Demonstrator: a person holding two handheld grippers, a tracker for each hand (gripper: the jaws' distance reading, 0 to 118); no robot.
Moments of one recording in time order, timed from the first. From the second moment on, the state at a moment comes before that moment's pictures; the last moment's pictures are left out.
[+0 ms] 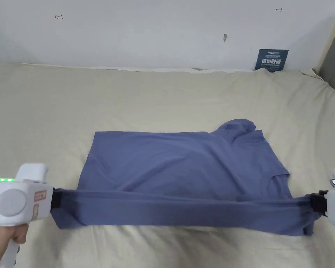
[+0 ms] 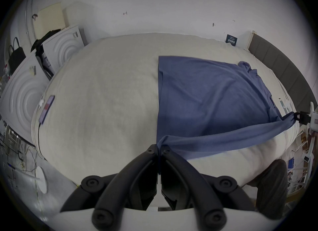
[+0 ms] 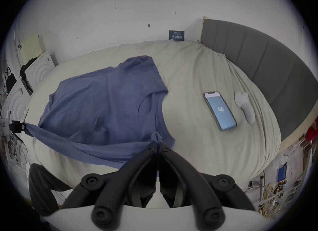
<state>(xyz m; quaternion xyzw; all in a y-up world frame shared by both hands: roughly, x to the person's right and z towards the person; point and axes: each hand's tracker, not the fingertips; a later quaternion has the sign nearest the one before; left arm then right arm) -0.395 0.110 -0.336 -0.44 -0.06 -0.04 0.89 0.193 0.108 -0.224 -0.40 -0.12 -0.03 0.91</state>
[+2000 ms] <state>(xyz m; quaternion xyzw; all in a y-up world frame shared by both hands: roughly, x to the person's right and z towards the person) -0.386 0.051 -0.400 -0.51 -0.07 -0.03 0.86 0.186 0.040 -0.274 -0.48 -0.11 -0.07 0.87</state>
